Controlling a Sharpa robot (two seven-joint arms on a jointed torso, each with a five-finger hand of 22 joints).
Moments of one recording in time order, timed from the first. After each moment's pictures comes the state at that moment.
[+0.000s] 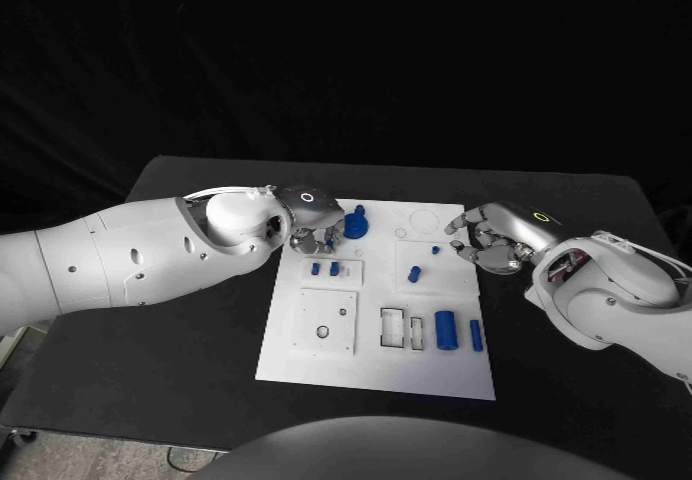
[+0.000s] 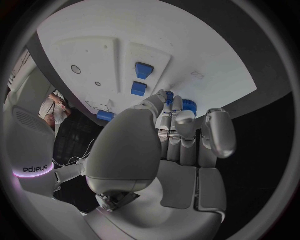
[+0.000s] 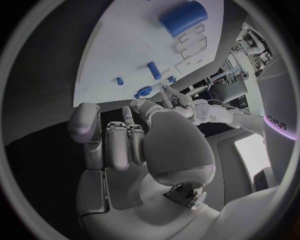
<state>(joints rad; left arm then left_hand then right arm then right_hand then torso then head) 1.27 -0.75 -0.16 1.46 -1.89 -0.13 -0.01 1.46 -0.12 0.37 0.12 0.08 1.10 0.06 0.09 0.28 1.18 0.00 0.15 0.19 1.31 -0.05 1.19 0.86 0.06 1.44 0.07 1.25 1.31 1.18 -1.01 -0.13 1.77 -1.55 -0.45 -0.28 1.26 -0.05 0.36 0.07 0.49 0.90 0.10 0.17 0.25 1.46 -0.01 1.47 1.31 1.47 -0.08 1.39 1.31 0.11 1.41 0.04 0.95 1.31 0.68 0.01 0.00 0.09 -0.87</state>
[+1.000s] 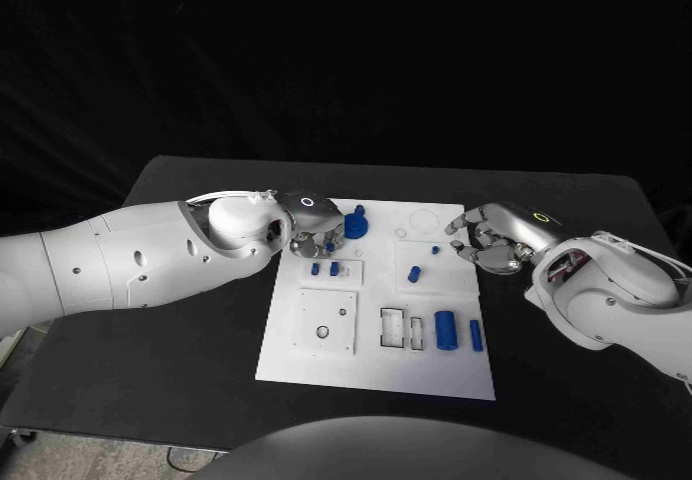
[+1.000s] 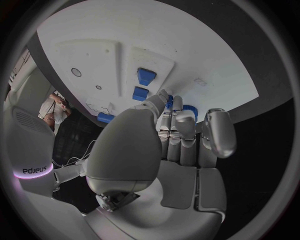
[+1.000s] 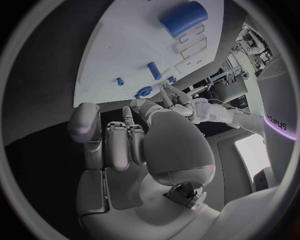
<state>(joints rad) 1.27 -0.75 -0.18 1.45 -1.88 -0.13 -0.02 1.46 -0.12 0.37 0.13 0.08 1.09 0.06 0.09 0.27 1.19 0.00 0.15 0.19 1.31 -0.05 1.18 0.85 0.06 1.43 0.07 1.25 1.31 1.18 -1.01 -0.13 1.77 -1.55 -0.45 -0.28 1.26 -0.05 0.36 0.07 0.49 0.90 0.10 0.17 0.25 1.46 -0.01 1.47 1.31 1.47 -0.08 1.39 1.31 0.11 1.41 0.04 0.95 1.31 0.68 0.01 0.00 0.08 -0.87</state>
